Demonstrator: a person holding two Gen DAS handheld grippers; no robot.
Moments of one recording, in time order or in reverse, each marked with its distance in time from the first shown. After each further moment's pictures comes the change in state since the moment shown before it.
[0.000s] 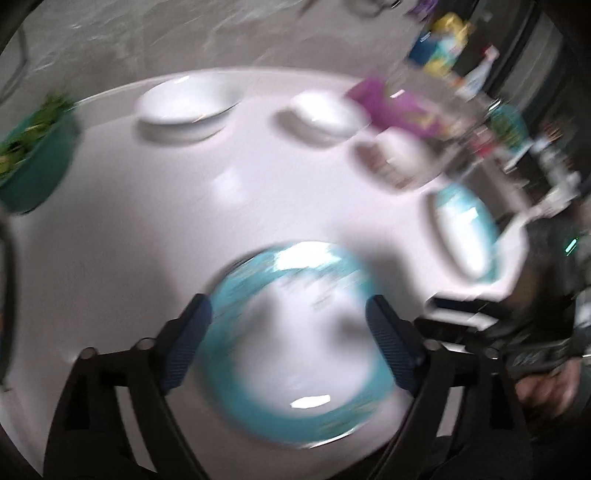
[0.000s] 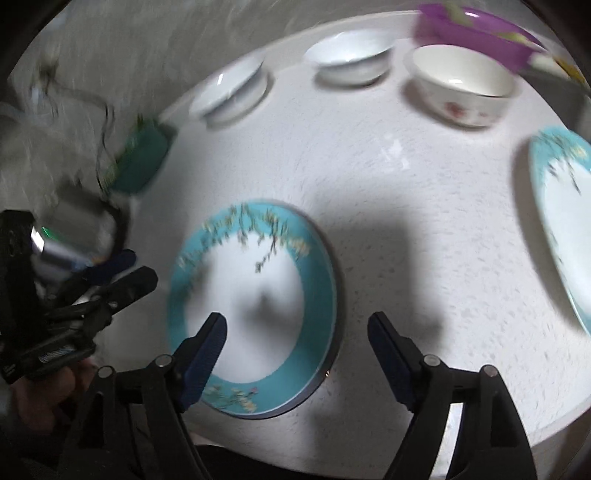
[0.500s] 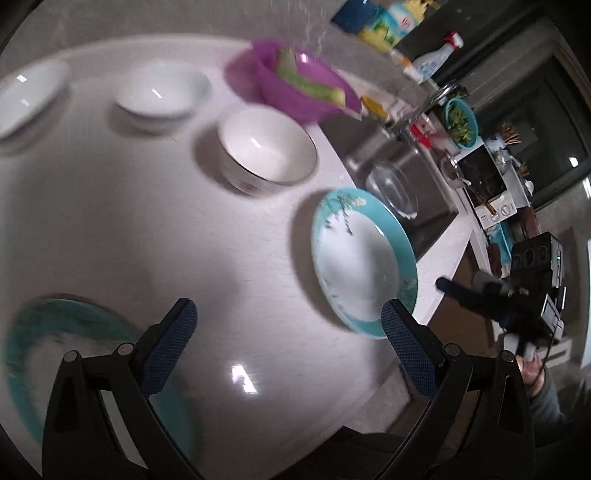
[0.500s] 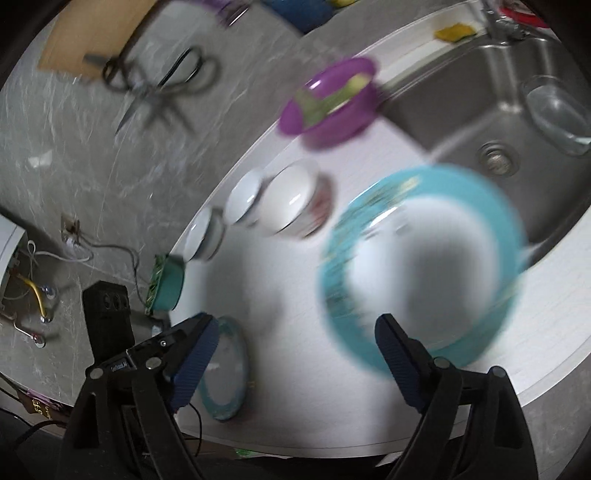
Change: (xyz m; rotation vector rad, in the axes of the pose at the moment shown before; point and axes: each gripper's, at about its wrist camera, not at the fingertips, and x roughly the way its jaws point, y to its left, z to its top) left arm 0.112 -0.160 0.059 -0.047 0.164 -0.217; right arm -0.164 -0.208 0.018 0.234 -0.229 0.155
